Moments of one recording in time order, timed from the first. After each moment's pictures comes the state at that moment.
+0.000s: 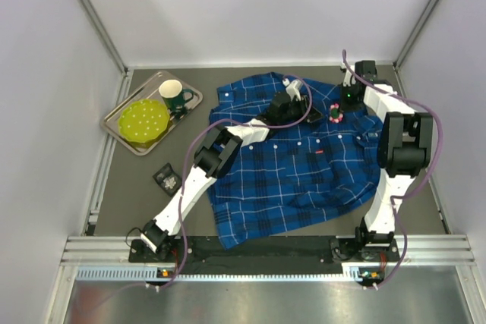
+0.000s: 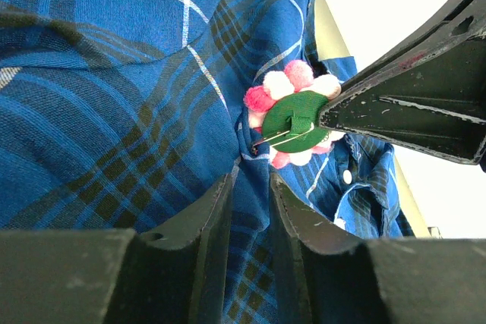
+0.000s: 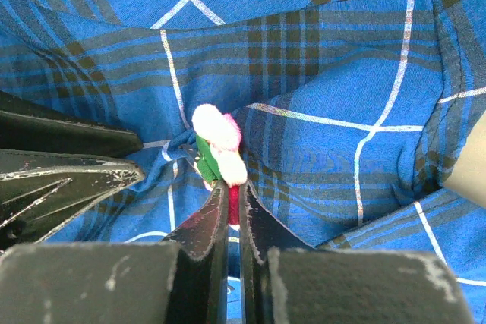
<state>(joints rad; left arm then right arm) -0.70 2.76 2.12 0.48 0.42 -0.82 -0.01 2.01 1.54 -0.53 -0.15 -0.08</state>
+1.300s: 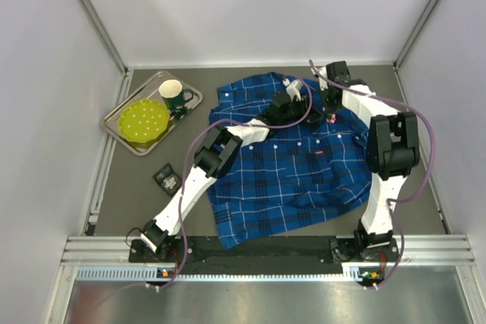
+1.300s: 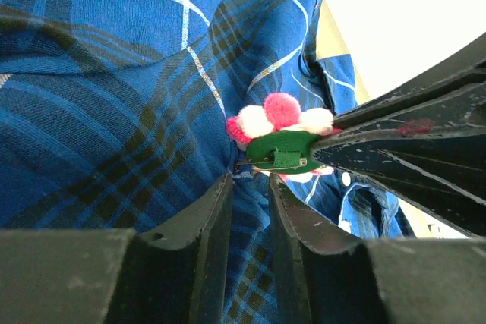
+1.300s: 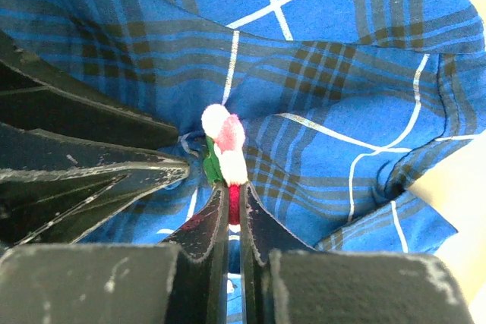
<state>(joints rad) -0.70 2.76 2.12 0.48 0.43 -0.81 0.16 1.99 1.54 -0.54 0.11 -0.25</state>
